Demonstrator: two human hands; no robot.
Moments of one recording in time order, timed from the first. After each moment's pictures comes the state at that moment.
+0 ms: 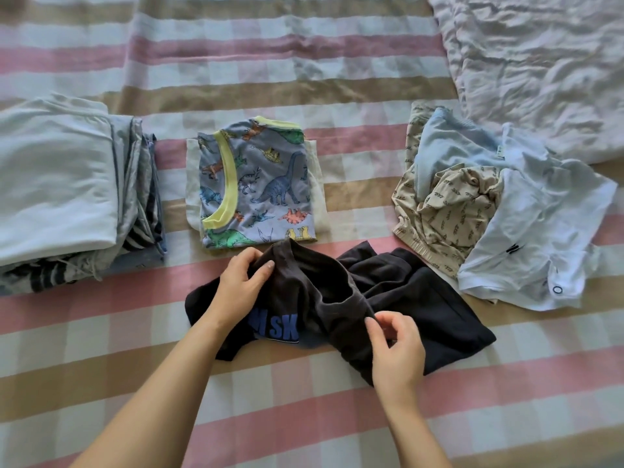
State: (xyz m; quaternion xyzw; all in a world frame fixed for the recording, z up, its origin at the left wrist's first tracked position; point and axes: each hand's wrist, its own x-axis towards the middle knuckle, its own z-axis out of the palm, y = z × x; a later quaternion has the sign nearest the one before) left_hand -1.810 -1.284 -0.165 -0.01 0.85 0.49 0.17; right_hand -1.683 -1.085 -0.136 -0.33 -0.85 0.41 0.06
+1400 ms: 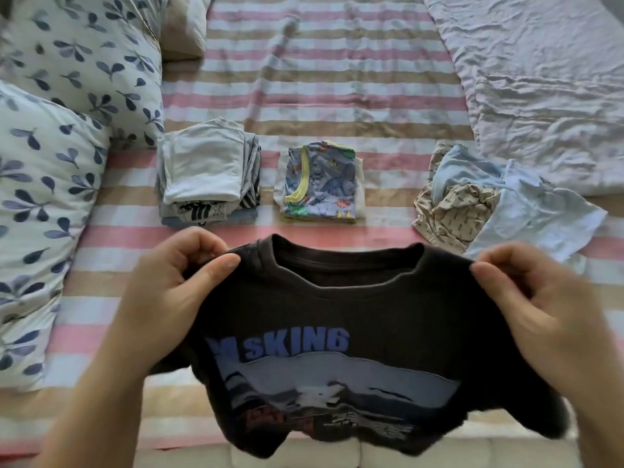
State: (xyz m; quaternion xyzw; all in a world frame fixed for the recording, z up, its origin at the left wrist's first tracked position) left_hand -1.619 -1.376 0.124 -0.01 0.84 0.53 -0.03; right_hand -1.604 -1.040 0.133 0.01 -0.91 0.41 0.06
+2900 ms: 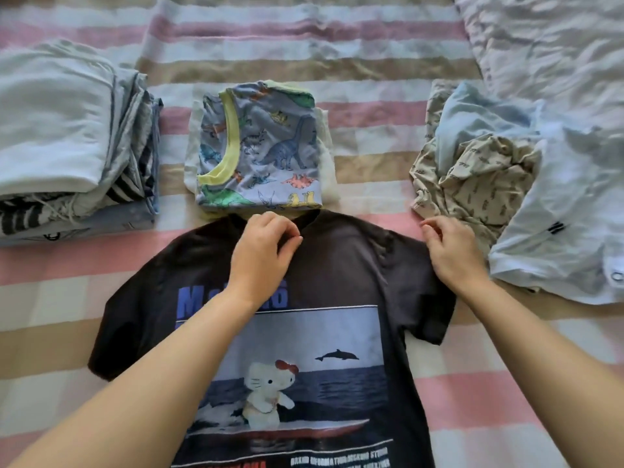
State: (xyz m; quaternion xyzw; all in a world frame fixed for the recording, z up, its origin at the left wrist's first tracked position) left_hand -1.786 -1.245 -0.185 0.12 0.93 0.34 -0.03; right_hand -1.776 -0.963 -0.201 -0.14 -0.96 0.23 -0.02
